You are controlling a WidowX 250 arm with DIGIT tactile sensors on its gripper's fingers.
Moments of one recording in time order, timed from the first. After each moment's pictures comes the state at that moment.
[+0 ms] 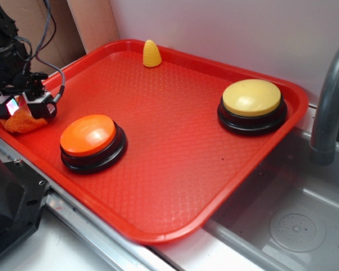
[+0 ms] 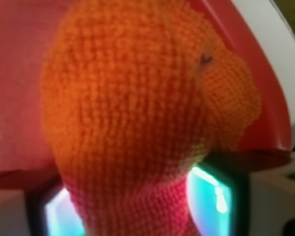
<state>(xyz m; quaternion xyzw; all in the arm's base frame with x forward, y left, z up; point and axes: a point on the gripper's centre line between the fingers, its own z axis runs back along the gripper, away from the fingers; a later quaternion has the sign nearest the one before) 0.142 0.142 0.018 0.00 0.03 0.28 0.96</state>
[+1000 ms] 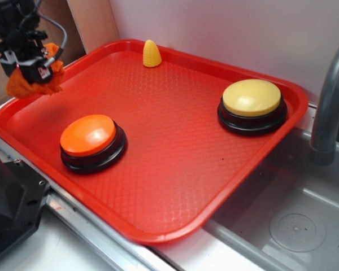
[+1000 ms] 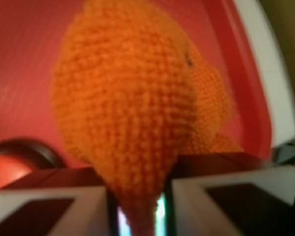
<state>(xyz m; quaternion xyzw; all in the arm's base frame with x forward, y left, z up) 0.165 0.076 0.120 0.00 -0.04 0.11 0.99</state>
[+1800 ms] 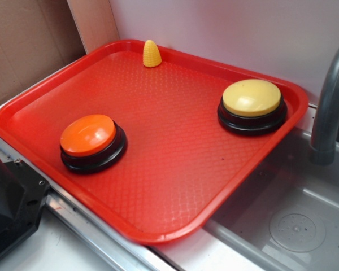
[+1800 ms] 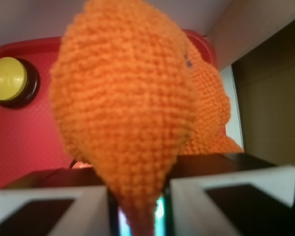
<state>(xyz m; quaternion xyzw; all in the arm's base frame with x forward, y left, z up) 0.205 0.044 0.216 0.02 -0.05 0.02 1.00</state>
